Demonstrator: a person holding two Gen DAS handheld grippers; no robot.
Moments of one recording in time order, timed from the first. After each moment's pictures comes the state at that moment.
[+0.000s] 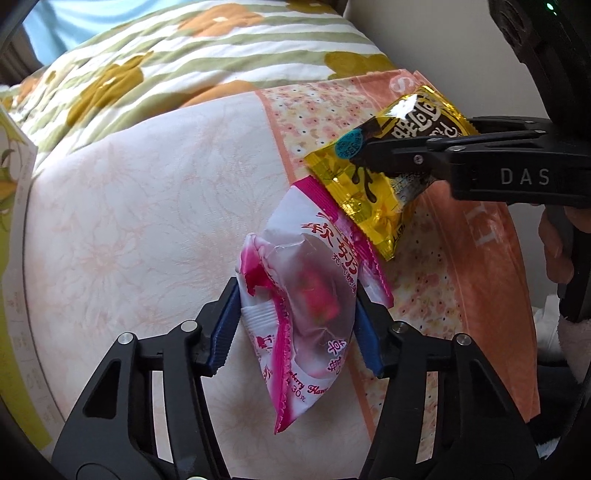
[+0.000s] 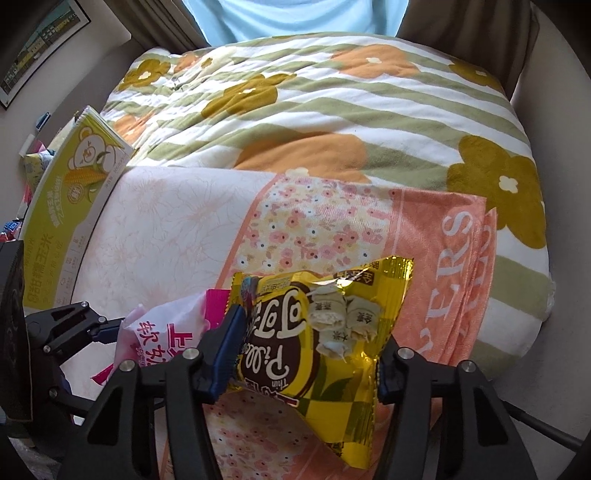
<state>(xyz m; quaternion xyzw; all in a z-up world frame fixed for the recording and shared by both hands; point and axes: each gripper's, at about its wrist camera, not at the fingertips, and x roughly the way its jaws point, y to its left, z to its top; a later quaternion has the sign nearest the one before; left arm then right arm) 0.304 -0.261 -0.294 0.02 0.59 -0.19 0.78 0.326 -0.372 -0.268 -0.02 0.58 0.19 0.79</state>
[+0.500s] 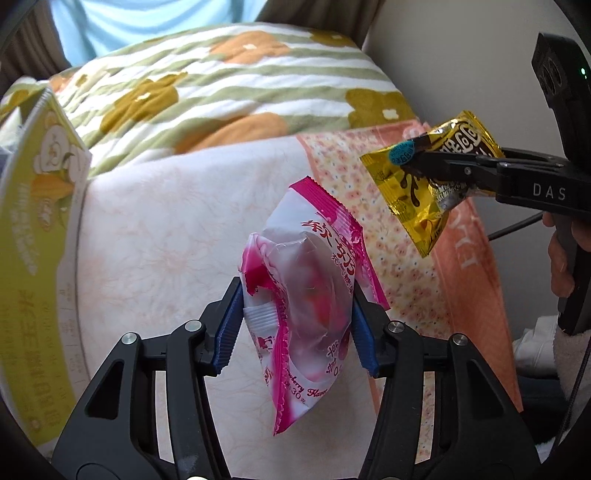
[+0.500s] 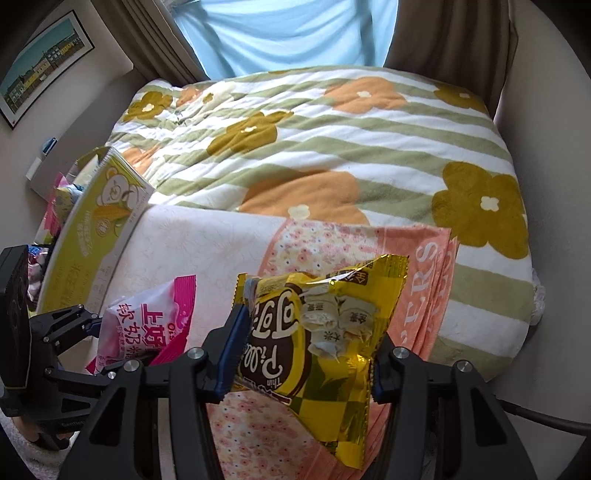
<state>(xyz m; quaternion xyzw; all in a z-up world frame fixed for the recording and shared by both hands) 0.293 -0.223 -0.238 0.00 0.55 -0.15 0.82 0.309 -0.375 -0.210 0.00 0.53 0.18 0.83</state>
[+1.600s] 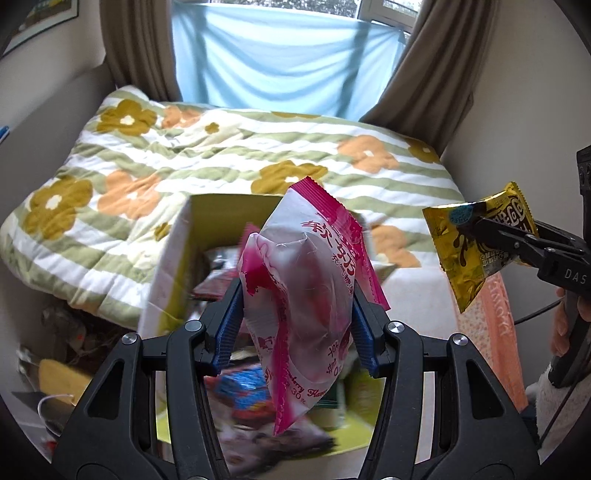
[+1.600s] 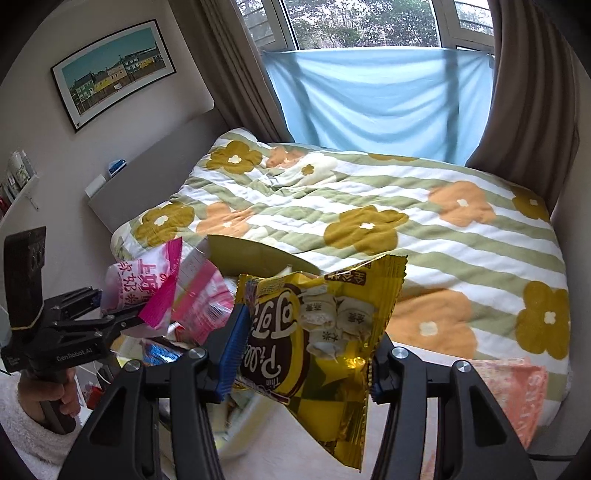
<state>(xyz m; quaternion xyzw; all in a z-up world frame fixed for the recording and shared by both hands) 0.287 0.104 -0.074 -0.06 0.45 -0.03 0.89 0.309 -0.112 -0.065 0.00 0.42 0.27 0.87</state>
